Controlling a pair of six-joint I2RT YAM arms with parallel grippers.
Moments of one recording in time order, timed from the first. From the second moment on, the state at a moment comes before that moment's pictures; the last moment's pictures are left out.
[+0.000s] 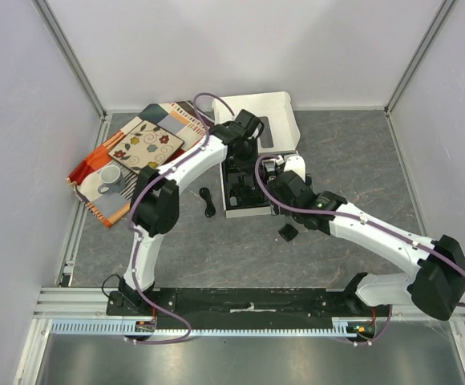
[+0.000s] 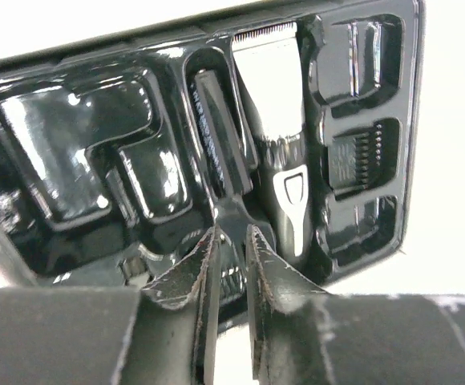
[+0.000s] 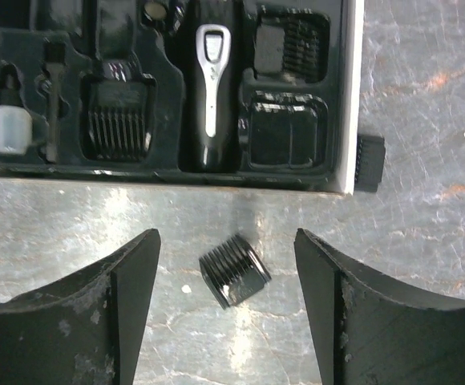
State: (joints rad) left arm -0.64 2.20 1.95 -0.75 0.06 -0.64; right arm 0.81 1.27 0.92 -0.51 0.50 0.47
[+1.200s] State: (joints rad) left arm -0.63 1.12 0.94 -0.56 -0.04 -0.62; right arm 0.64 1.91 1.42 -0.28 0.41 0.31
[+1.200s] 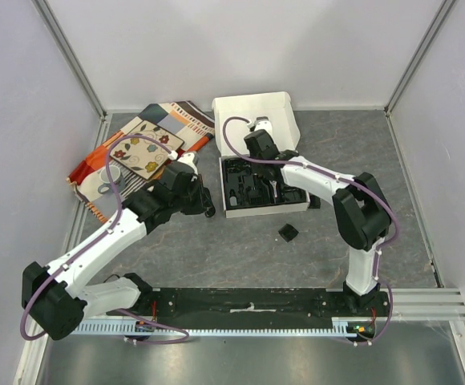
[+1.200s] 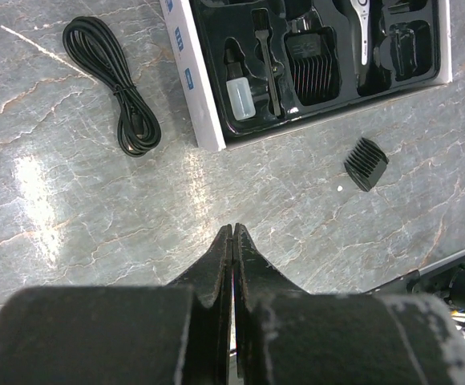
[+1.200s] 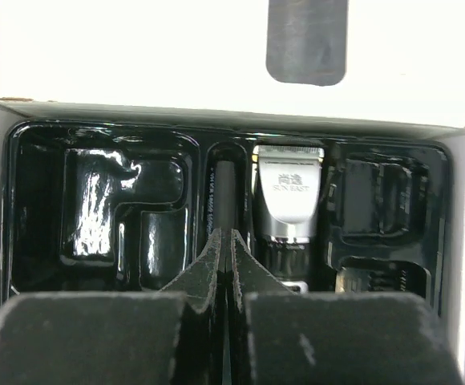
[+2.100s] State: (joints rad) left arm -0.63 1.14 0.93 -0.53 -0.03 -0.62; right arm 0.64 1.80 1.38 -0.28 0.39 0.29
